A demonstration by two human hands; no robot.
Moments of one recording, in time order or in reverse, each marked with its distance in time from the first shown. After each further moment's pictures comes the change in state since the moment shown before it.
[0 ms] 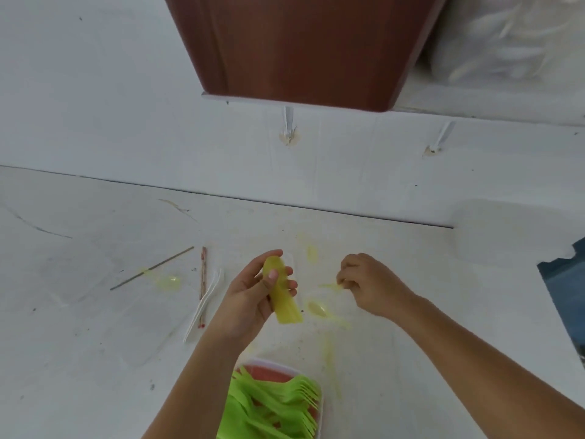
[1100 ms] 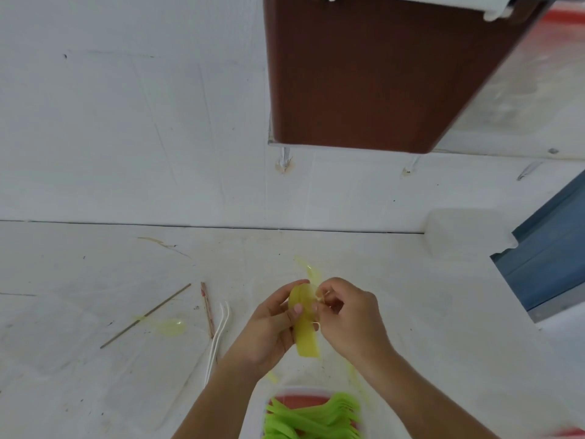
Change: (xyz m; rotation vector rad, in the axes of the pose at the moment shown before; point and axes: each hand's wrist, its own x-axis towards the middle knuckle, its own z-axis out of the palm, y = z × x) left_hand 0.014 0.023 -0.039 -0.095 -0.343 -0.274; right_hand 0.012 -0.192 -0.010 0.428 0.525 0.538
